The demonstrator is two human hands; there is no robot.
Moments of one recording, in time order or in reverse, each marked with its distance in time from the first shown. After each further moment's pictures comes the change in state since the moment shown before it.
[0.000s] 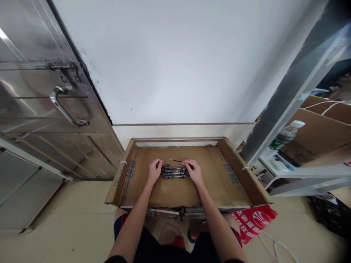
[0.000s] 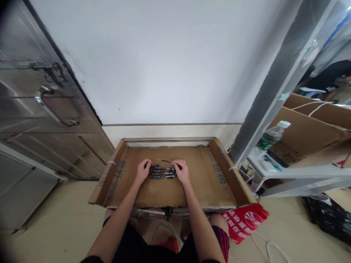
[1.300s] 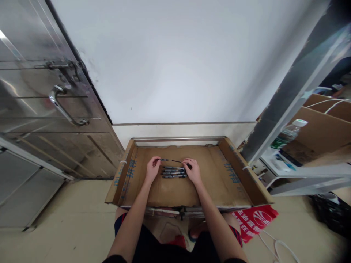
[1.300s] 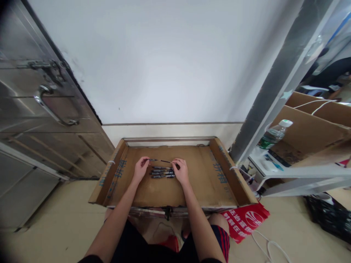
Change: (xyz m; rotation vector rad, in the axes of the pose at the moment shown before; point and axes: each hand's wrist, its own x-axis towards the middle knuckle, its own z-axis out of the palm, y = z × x) left_hand 0.005 -0.019 -0.001 -0.300 0.058 -0.155; right_hand -0.001 0.001 0.007 -0.159 0.009 -0.085
